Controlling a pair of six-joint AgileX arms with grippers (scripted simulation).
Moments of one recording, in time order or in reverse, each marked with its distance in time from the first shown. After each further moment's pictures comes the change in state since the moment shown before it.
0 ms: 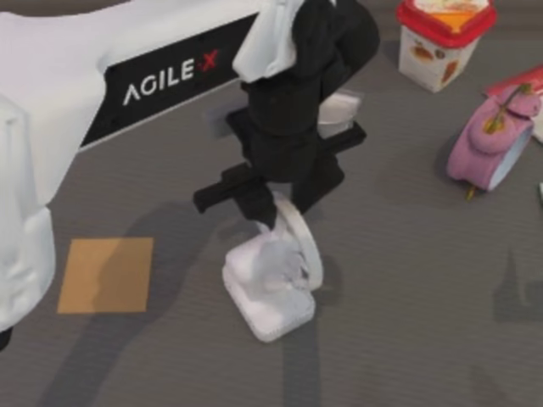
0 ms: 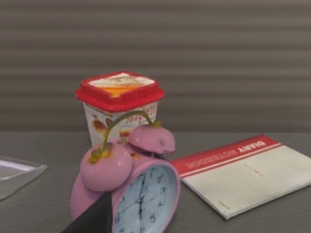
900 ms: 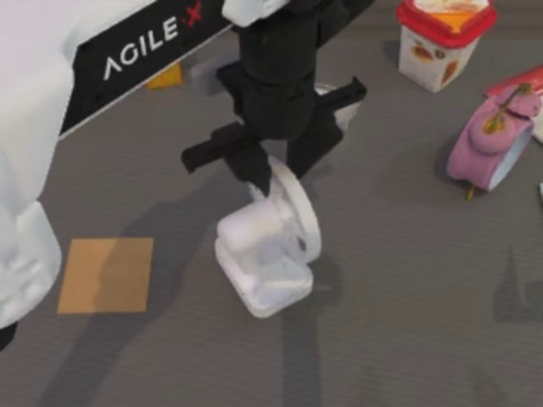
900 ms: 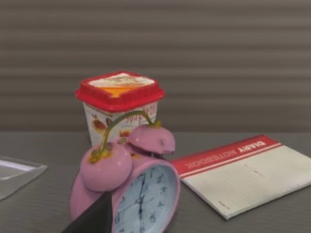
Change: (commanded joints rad) left arm 0.020 0.019 0.235 -0.212 0.000 -0.001; right arm 0.000 0.000 0.000 0.000 0.000 0.000
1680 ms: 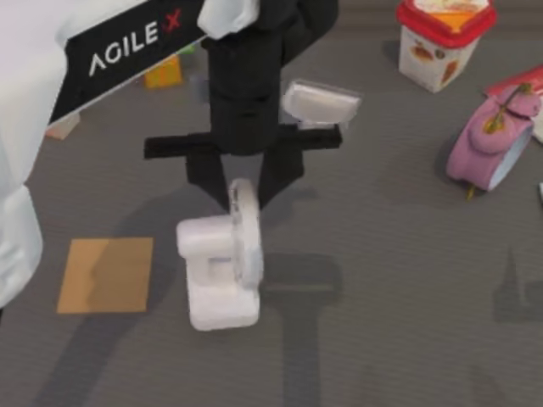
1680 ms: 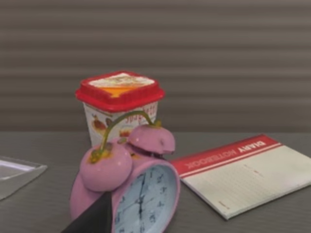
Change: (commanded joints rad) left arm 0.064 -0.021 -0.134 0.013 0.026 0.451; right arm 0.000 0.000 0.000 0.000 0.000 0.000
